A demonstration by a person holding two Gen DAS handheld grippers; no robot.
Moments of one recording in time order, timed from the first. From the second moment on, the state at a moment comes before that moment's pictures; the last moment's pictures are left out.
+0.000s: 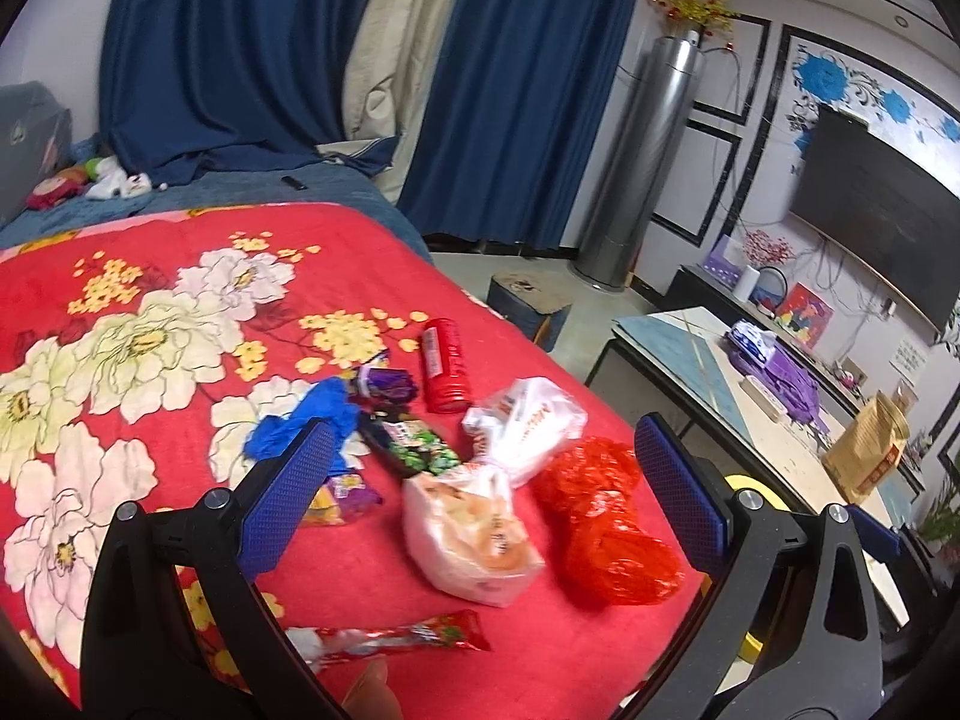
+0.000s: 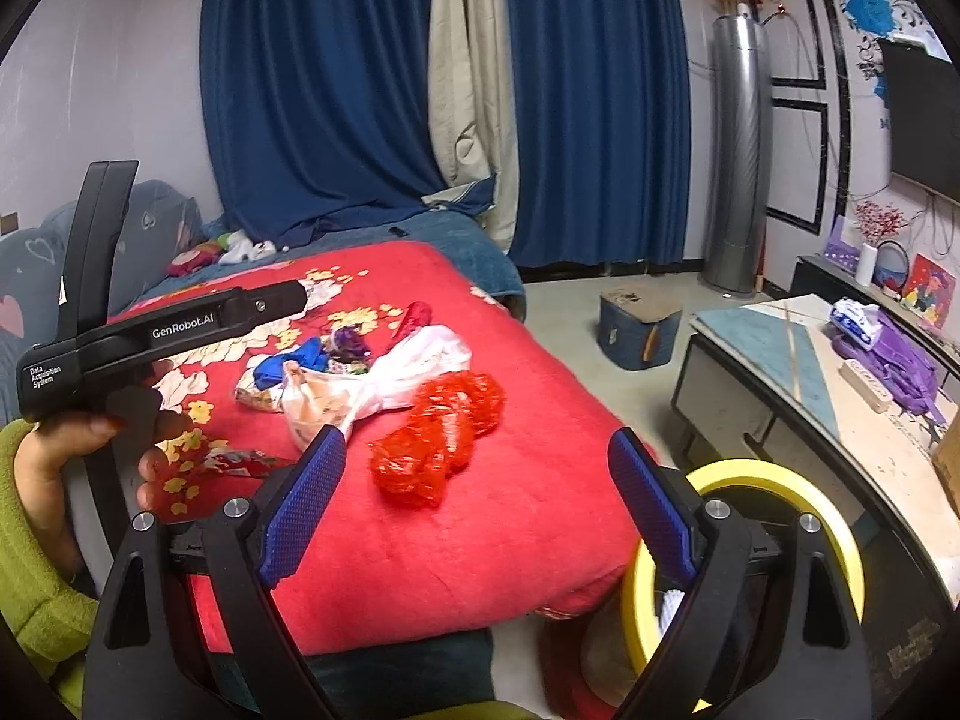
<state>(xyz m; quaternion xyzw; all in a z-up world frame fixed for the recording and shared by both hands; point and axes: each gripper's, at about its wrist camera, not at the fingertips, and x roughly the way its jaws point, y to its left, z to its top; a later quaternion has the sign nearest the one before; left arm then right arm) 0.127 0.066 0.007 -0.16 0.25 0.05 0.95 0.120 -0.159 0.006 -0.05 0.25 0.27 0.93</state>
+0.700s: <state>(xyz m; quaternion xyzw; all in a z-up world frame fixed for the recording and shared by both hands) 0.146 0.092 -0.041 -0.21 0.34 0.03 0.92 0.173 -0.105 -0.046 -0.03 0.35 0.30 0.89</state>
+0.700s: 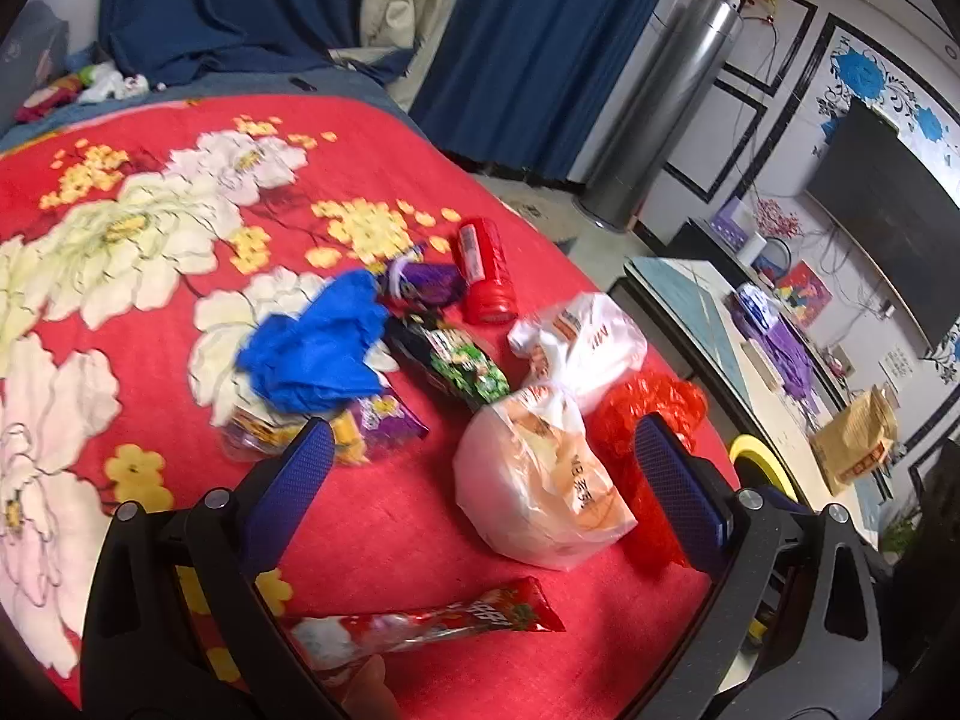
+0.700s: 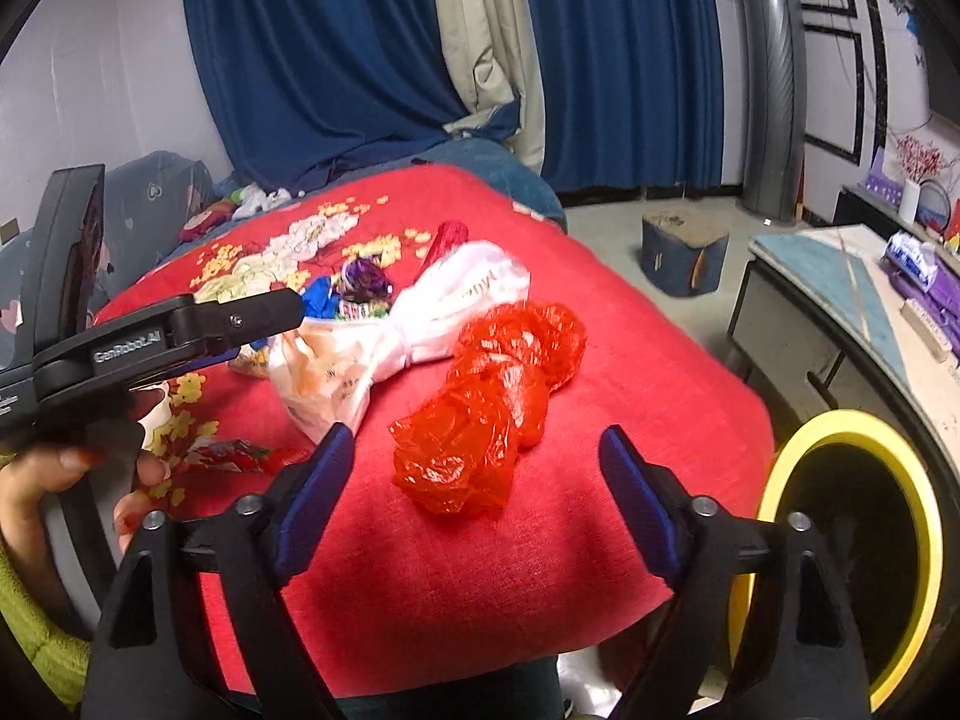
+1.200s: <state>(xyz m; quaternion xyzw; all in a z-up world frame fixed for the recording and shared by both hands) 0.155 0.086 -0.062 -0.23 0.37 0.01 0.90 0.177 -0.104 -0.067 -0.02 0.38 0.33 0.86</state>
